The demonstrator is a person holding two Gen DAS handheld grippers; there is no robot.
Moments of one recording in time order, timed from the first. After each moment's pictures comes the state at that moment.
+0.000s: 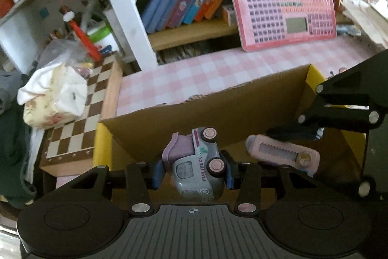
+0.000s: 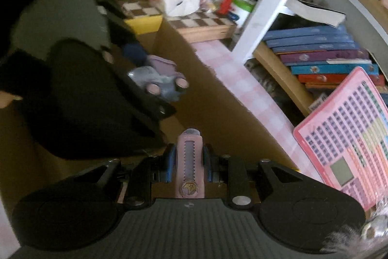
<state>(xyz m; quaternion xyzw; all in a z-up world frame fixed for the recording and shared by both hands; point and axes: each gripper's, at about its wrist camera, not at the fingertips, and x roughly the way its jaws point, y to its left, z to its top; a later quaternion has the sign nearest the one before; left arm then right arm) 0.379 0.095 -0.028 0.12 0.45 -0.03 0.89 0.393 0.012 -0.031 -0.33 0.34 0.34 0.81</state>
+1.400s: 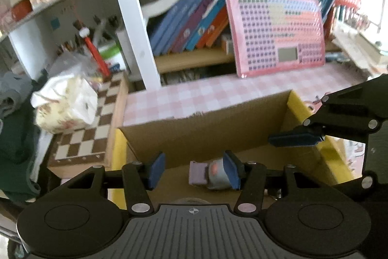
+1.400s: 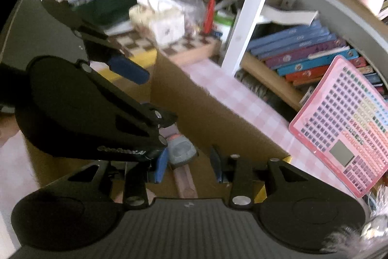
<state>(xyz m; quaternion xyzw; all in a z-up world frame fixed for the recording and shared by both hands) 0.334 0.111 0.010 0.08 0.38 -0.04 0.92 0.359 -0.005 0.010 -0.23 0.32 0.33 0.86</state>
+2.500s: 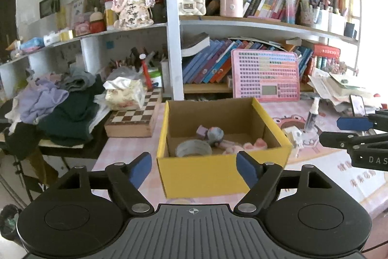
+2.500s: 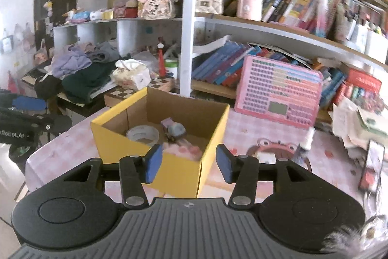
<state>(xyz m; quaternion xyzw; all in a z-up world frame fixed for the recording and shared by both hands) 0.072 0.122 0.059 0.02 0.26 0.00 0.96 0.120 -0.108 0.059 -0.07 0.23 0.20 0.95</state>
